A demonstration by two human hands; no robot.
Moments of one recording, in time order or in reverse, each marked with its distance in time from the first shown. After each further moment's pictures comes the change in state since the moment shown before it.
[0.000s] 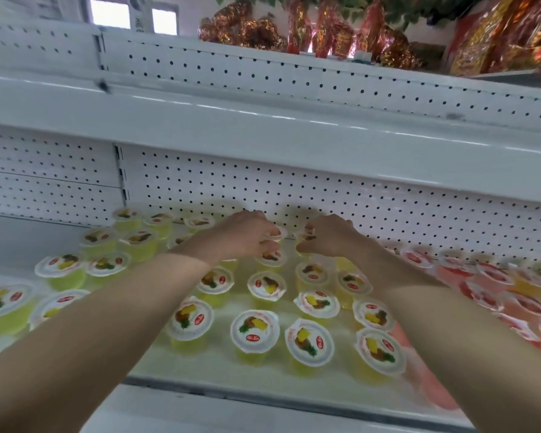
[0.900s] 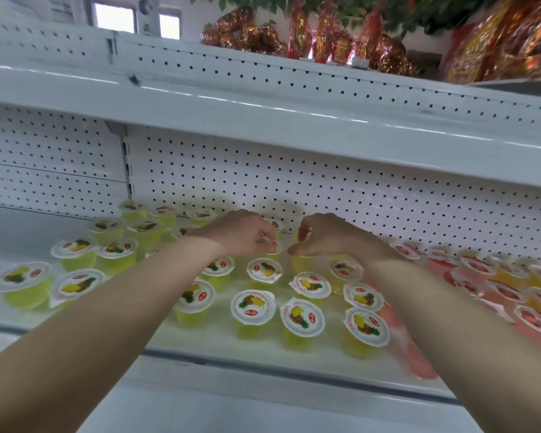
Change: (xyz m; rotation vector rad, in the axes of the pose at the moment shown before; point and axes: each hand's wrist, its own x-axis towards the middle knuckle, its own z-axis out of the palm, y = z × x) left_hand -0.030 0.009 -0.005 -0.079 -0.004 0.001; right_hand -0.068 -0.029 -0.034 0.127 -0.072 -0.086
